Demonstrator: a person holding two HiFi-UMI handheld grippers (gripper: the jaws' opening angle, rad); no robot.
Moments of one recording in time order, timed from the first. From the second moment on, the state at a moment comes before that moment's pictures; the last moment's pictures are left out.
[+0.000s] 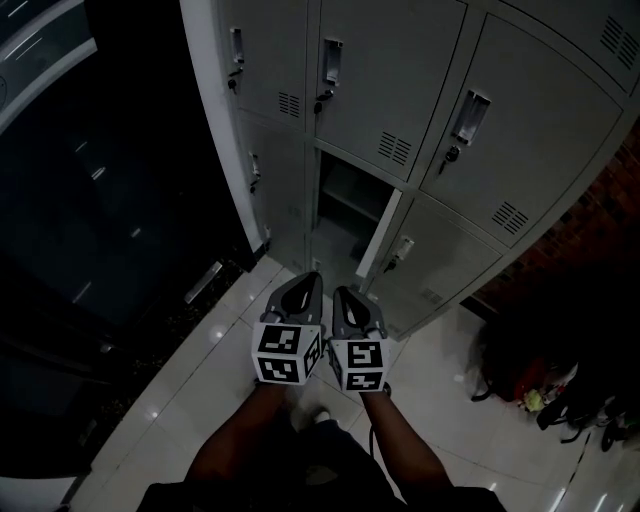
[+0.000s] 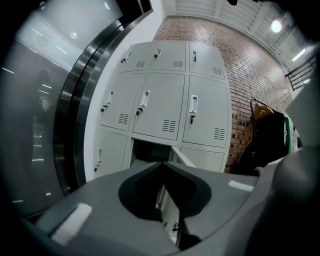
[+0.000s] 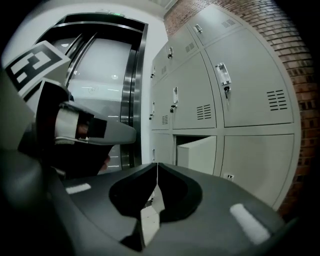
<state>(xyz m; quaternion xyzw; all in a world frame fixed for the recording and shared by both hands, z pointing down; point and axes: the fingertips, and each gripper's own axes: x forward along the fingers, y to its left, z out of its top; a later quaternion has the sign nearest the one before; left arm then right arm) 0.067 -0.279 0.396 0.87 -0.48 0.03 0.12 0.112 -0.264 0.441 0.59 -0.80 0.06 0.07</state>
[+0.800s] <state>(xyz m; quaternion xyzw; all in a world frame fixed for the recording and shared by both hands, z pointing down) 0.013 -0.185 0.346 0.88 -0.47 0.01 0.09 0.060 -0.166 0.359 0.59 -0.81 0.03 0.02</state>
